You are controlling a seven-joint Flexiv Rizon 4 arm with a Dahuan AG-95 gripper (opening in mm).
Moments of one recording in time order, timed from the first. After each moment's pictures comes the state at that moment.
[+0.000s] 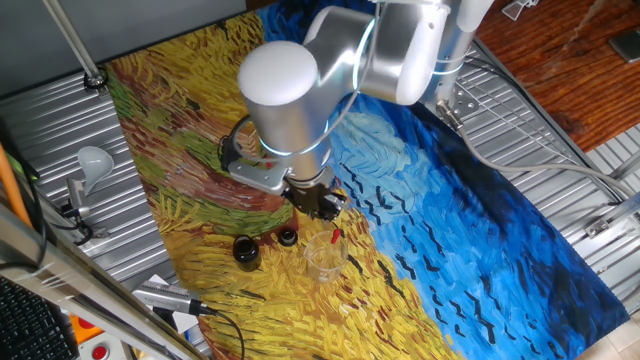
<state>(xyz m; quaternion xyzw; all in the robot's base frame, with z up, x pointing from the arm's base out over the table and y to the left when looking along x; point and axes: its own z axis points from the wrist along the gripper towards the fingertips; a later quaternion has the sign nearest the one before) 0.450 0.235 0.144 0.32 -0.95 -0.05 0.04</state>
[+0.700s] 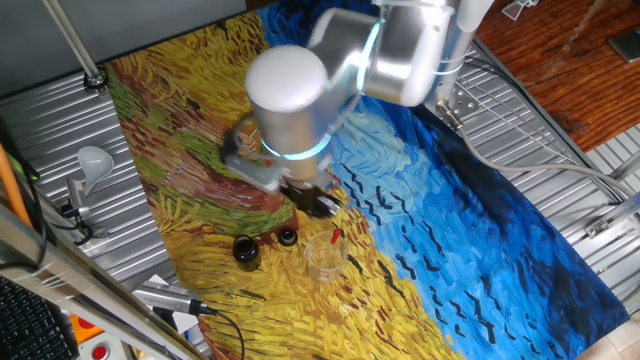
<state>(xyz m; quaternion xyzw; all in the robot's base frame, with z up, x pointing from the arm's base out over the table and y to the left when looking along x) 0.476 0.193 0.140 0.26 -0.96 -0.03 0.03</state>
